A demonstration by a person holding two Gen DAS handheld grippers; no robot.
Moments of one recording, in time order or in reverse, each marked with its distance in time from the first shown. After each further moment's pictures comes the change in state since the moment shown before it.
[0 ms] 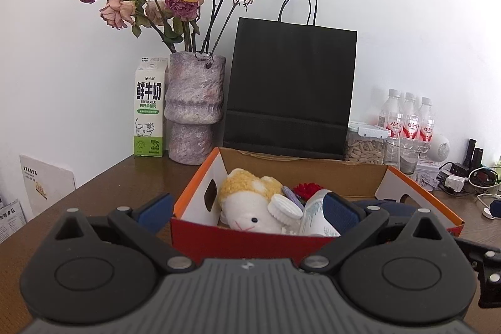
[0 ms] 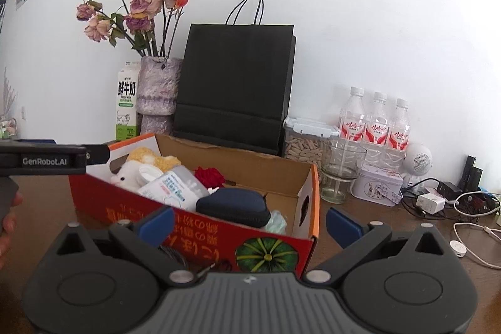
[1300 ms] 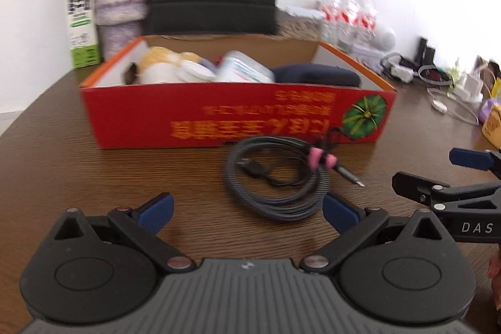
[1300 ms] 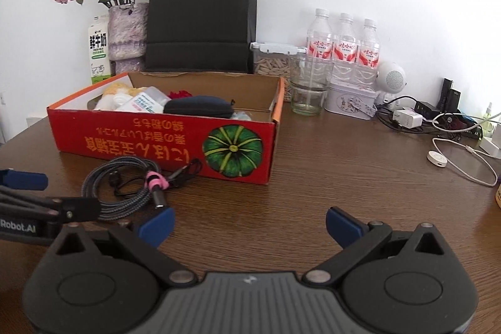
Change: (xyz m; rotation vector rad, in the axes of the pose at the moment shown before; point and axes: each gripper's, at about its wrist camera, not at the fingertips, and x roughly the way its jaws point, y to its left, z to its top) left arm -0.003 -0.060 -0.051 0.135 0.412 -0.175; right arm -0.010 -0.037 -0.050 0.134 0.233 -0.053
